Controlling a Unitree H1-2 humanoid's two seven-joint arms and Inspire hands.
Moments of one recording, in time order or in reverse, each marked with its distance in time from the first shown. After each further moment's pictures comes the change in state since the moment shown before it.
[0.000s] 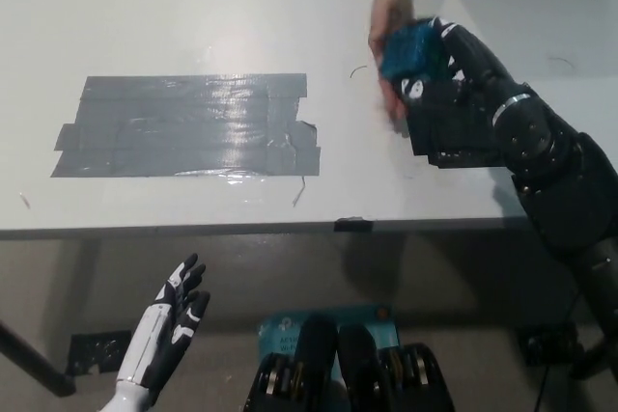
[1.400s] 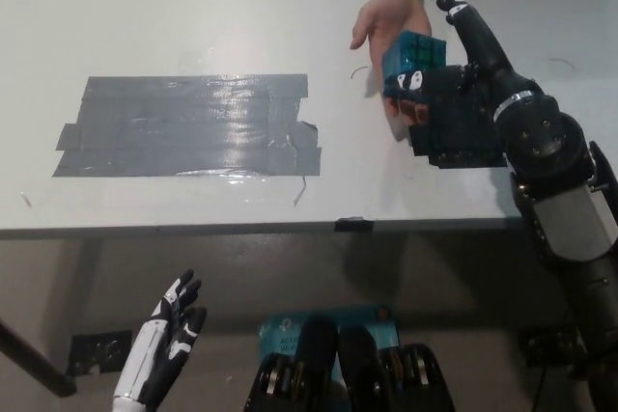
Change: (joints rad) left_arm 0.041 0.000 -0.002 0.000 0.001 -0.005 0.008; right_arm 0.061 0.056 -0.133 -0.216 0.109 0.114 0.046
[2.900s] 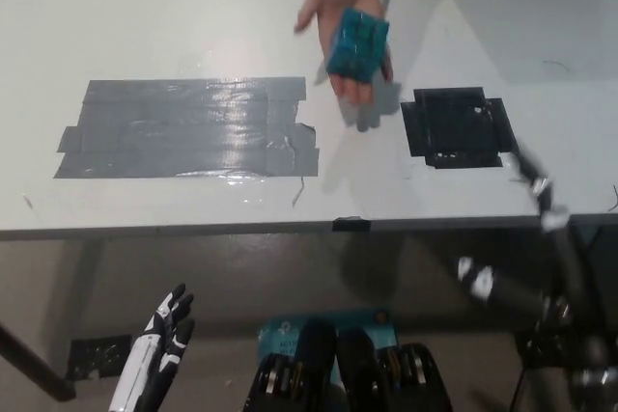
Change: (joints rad) left_arm 0.037 -0.003 0.001 0.002 -0.008 -0.001 0.024; right_arm 0.706 0.065 -0.055 -0.877 -0.025 -0.221 -0.091
